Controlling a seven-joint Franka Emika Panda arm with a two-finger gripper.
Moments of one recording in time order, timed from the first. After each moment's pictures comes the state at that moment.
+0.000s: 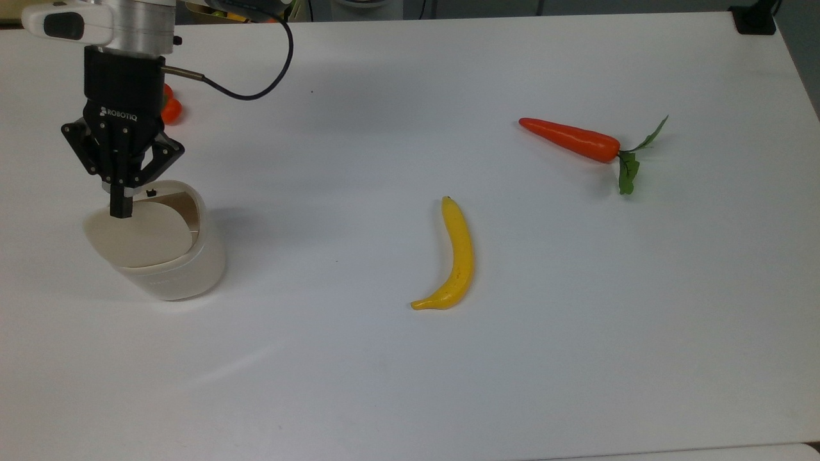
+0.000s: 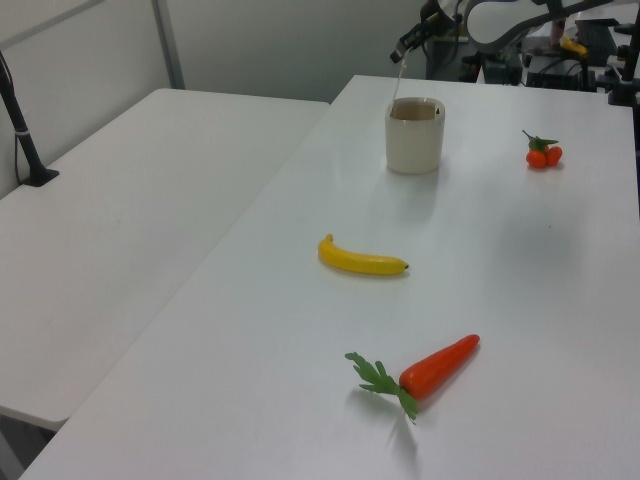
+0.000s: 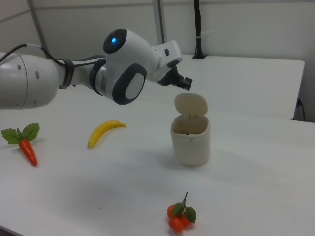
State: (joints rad) arm -0.15 0.34 -0.06 -1.67 0.07 2.82 -0.09
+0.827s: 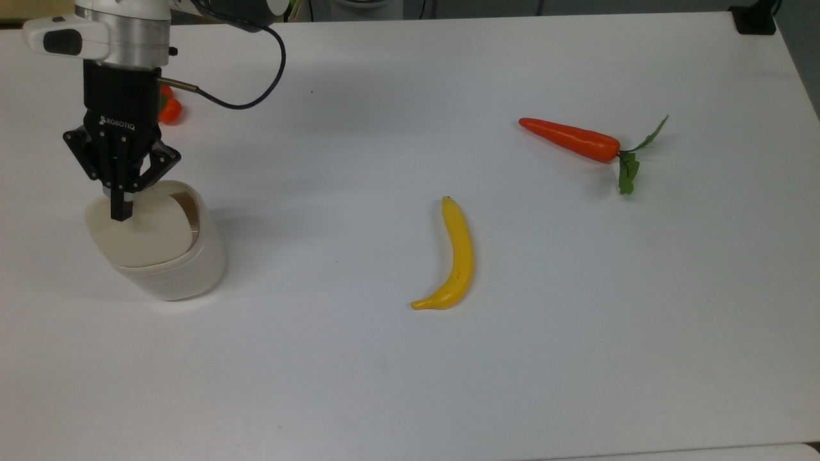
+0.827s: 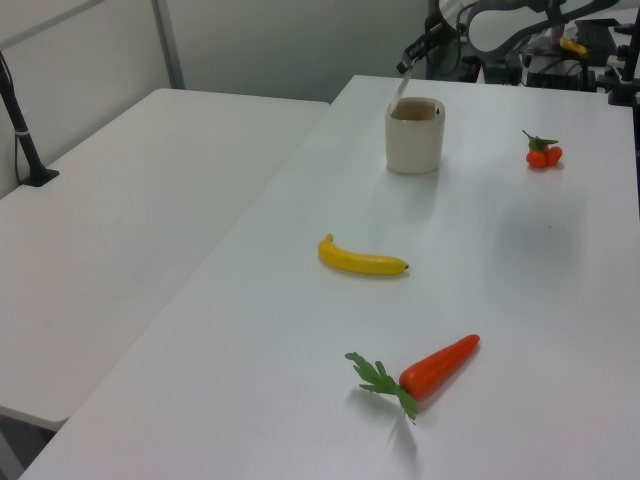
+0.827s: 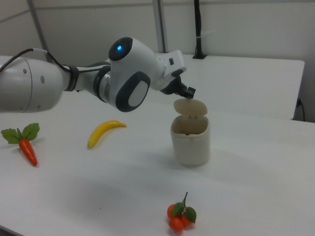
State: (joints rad) arm -0.17 0.35 -0.06 -1.70 0.07 2.82 -0.09
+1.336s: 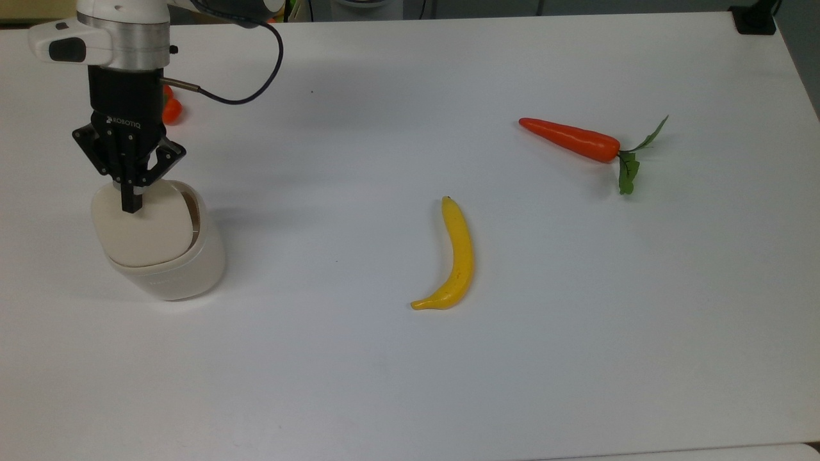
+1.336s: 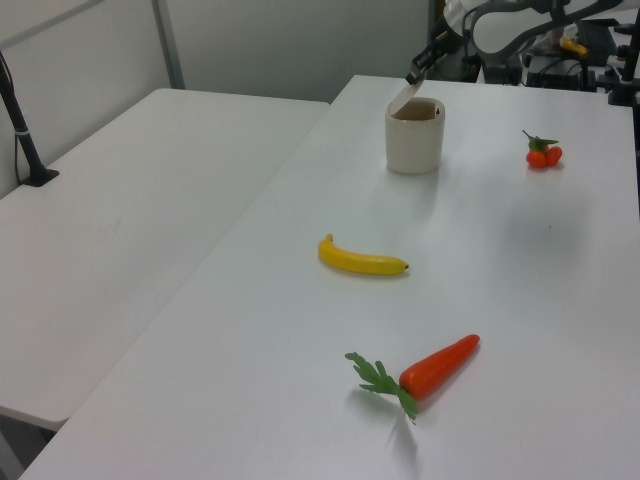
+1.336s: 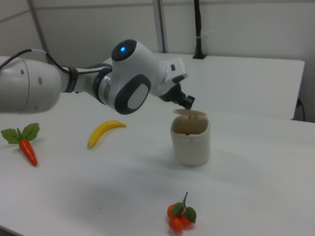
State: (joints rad) arm -0.18 0.33 -0.06 -1.73 0.07 2.74 -0.12
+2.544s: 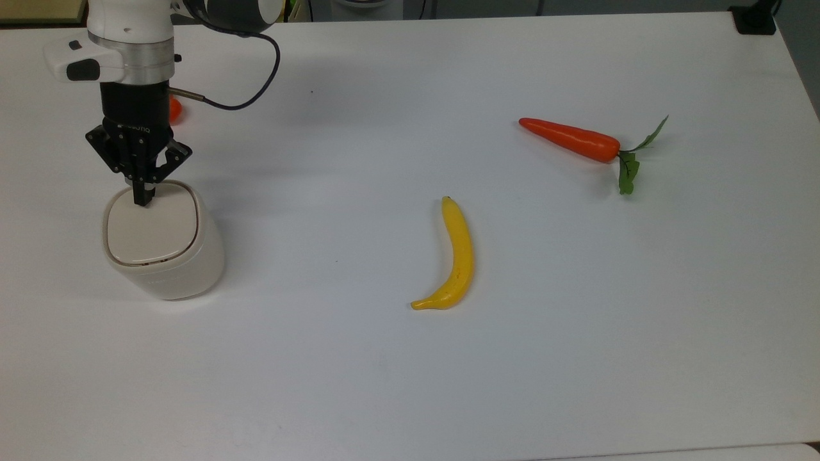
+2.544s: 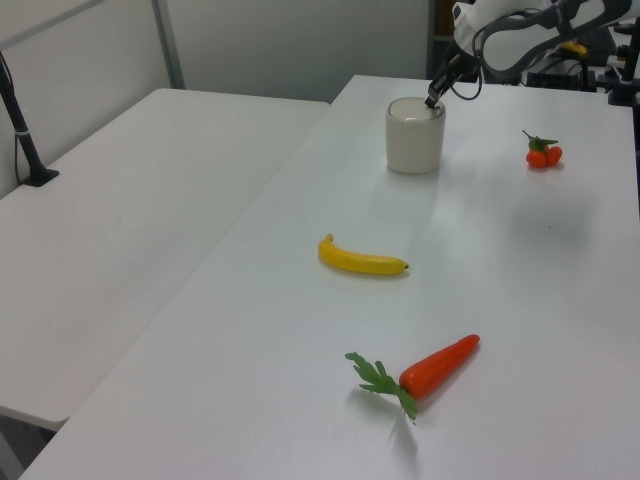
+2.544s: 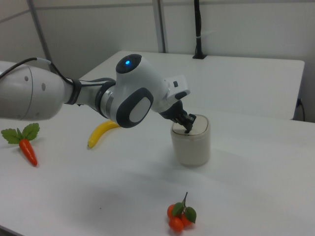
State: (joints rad) arm -0.19 0.32 -0.08 -1.82 0.01 2.71 -0.14
